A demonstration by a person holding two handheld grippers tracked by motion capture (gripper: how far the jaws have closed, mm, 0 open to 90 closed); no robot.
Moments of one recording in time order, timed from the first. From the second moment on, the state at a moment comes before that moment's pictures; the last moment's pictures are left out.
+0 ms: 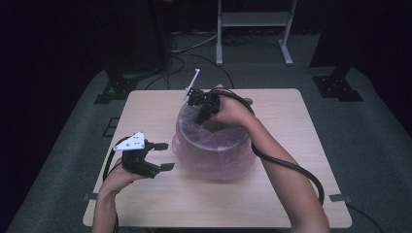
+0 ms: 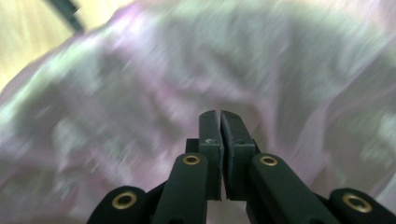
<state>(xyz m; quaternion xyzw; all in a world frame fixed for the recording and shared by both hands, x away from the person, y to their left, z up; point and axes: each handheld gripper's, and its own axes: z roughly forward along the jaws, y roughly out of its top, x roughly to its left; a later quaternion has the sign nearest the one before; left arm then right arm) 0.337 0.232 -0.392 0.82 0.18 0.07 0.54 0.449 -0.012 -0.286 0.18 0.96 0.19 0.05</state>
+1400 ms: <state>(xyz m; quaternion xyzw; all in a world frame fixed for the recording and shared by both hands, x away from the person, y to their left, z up) 0.338 0.227 -0.395 0.82 0.19 0.07 0.54 0.413 -0.085 -0.280 0.20 0.96 0.20 0.06</state>
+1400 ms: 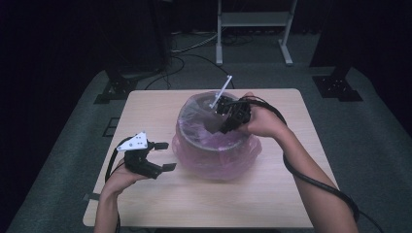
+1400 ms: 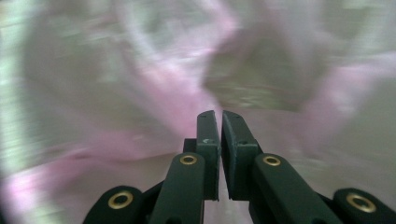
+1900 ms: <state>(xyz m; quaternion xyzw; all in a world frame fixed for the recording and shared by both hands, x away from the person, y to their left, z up) 0.340 0.228 -0.398 0.82 0.20 0.07 0.54 0.474 -0.090 -0.295 0.27 0.94 0.18 0.07</state>
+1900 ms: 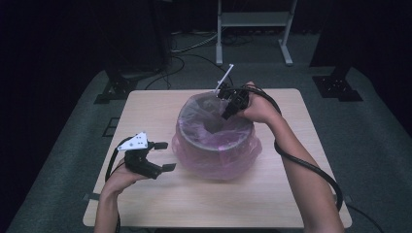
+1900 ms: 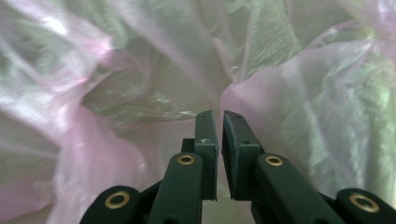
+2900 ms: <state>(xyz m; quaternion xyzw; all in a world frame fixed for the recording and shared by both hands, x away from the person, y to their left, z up) 0.339 0.228 -0.398 0.82 0.20 0.07 0.53 0.390 -0.072 -0.294 0.14 0.97 0.18 0.02</state>
